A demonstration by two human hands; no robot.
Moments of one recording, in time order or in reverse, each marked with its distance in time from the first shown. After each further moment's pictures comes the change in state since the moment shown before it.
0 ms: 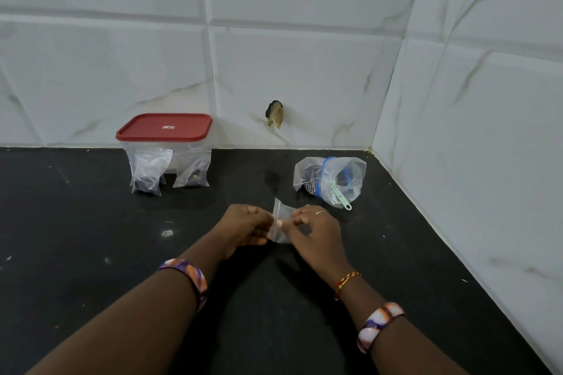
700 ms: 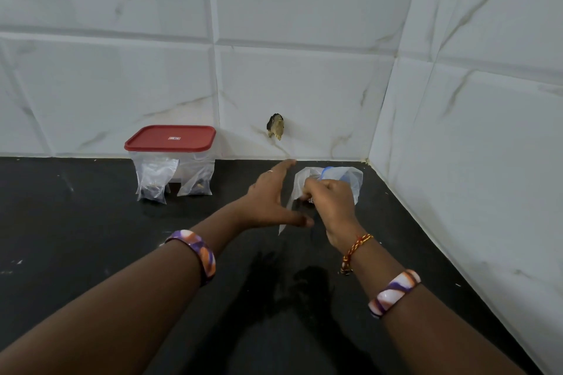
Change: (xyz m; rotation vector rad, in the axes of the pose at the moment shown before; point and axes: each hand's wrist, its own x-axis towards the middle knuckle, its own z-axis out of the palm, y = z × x) left_hand -0.018 0.057 0.015 0.729 -0.059 0.554; right_hand 0.038 -0.060 -0.043 0.489 0.086 0.398
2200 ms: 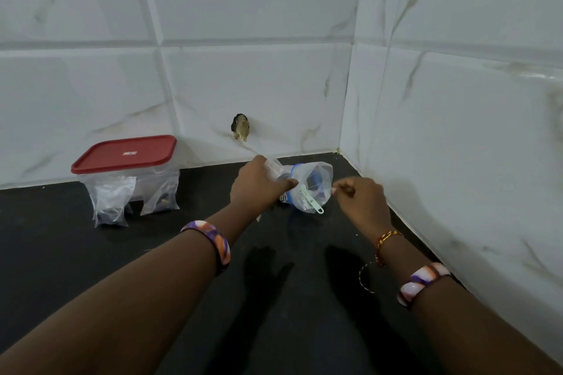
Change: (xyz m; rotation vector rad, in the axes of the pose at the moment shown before) left_hand 0.057 0.022 0.029 0.077 0.349 -0.178; right_hand 0.031 0.040 -0.091 -0.647 0.224 -0.210
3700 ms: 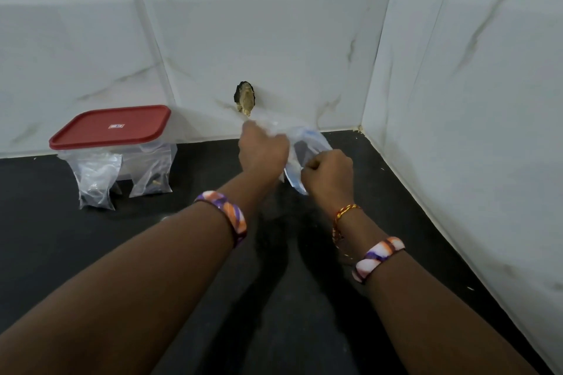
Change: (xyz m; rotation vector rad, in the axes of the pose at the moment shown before) left_hand 0.048 0.019 0.024 -0.404 0.229 -0.365; right_hand 0.047 -0.030 0.072 0.069 -0.039 -0.001
